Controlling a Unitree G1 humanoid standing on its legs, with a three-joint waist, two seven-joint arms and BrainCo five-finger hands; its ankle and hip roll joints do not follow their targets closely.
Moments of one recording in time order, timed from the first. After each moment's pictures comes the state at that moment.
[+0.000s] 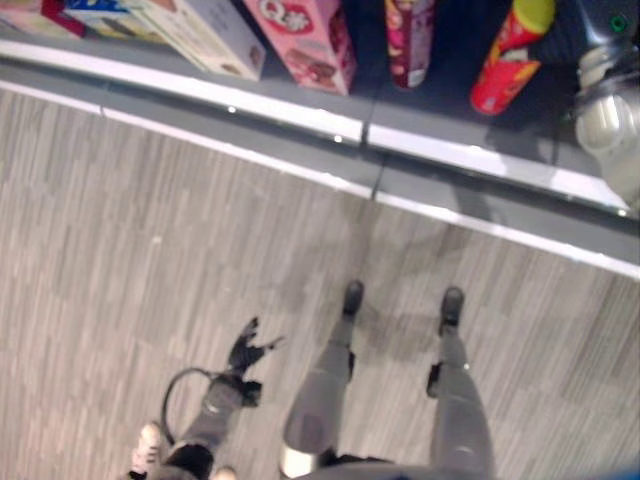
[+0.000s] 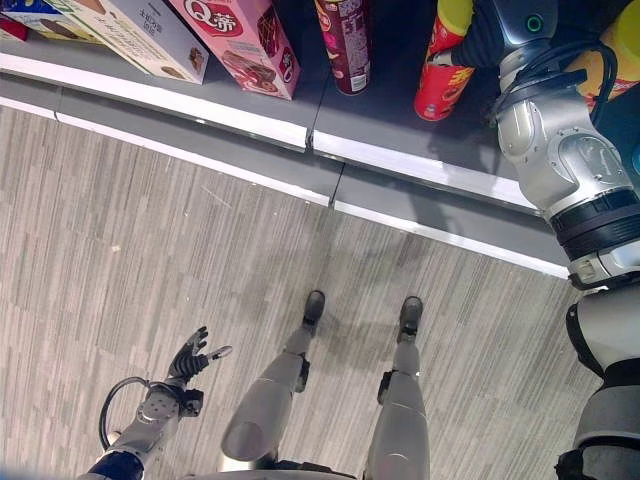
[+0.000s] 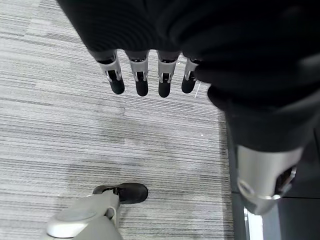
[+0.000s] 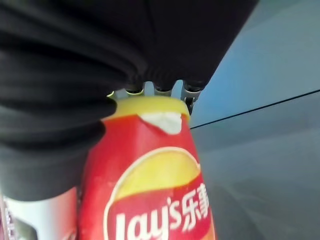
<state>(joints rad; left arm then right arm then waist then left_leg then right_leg) -0.04 0.35 -0.27 0.79 -0.26 -0.24 0.13 -1.22 -0.99 0.64 0.47 -0.51 -0.03 -0.43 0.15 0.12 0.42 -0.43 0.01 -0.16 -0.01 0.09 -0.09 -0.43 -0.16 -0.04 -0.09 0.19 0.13</state>
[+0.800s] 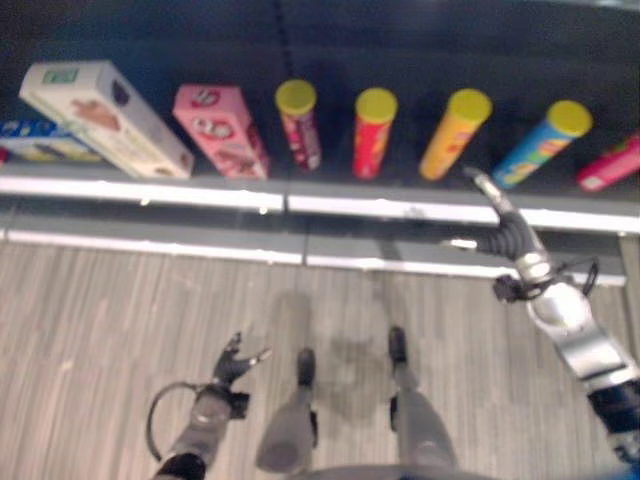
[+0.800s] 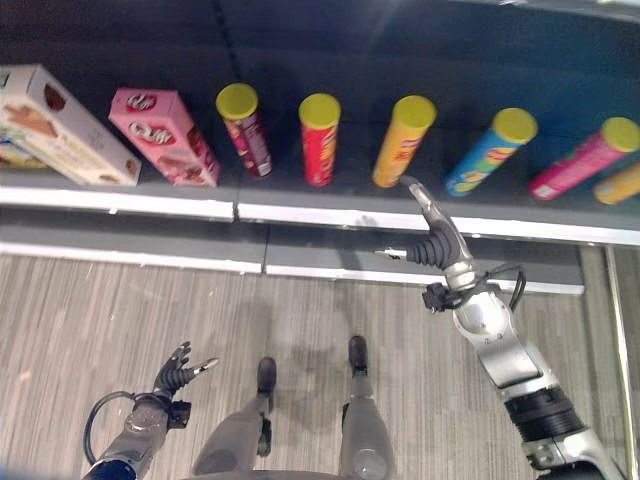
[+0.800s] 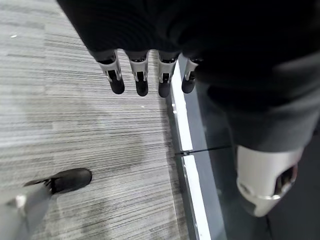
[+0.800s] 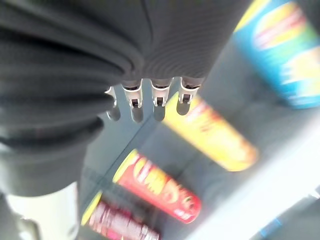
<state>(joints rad) 0.02 0.36 -0.14 0.84 -0.17 -0.18 0.13 -0.13 -0.66 0.14 -0.03 0.06 -0.20 -0.08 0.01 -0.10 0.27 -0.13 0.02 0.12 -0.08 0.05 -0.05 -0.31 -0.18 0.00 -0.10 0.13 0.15</state>
